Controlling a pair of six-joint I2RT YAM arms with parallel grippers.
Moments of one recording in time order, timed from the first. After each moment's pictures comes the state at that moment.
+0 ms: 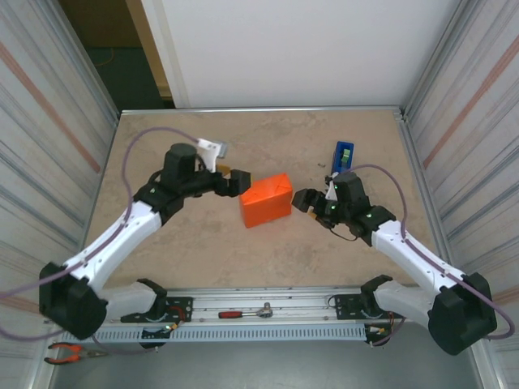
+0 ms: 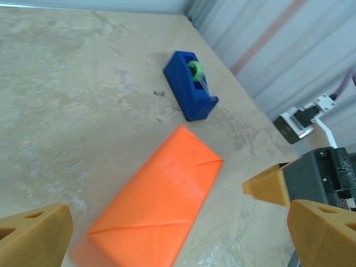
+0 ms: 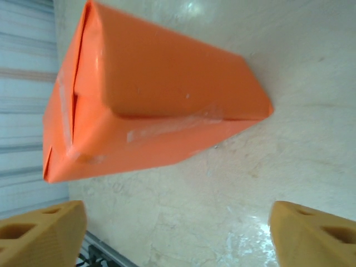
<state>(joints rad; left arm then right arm) -0.50 1.15 0.93 -0.24 0.39 -0.36 0.43 1.05 0.66 -0.34 -0.36 0.91</state>
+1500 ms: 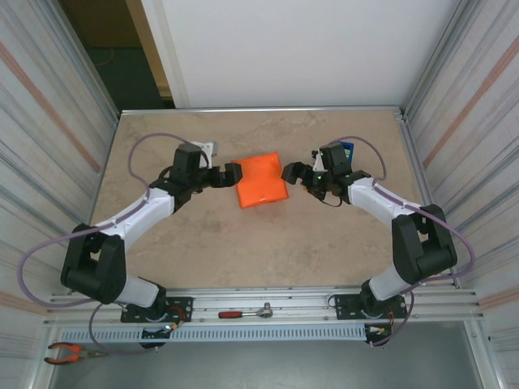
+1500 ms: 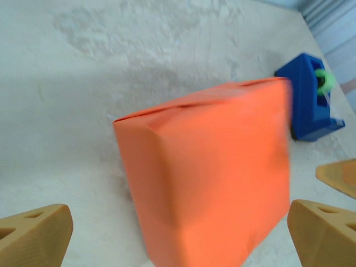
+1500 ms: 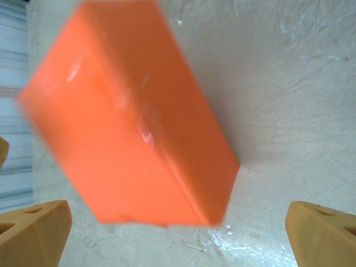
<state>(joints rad) -0.38 1.42 0.92 -0.11 0.24 -0.38 0.36 1.53 0.95 -0.22 -0.39 0.73</state>
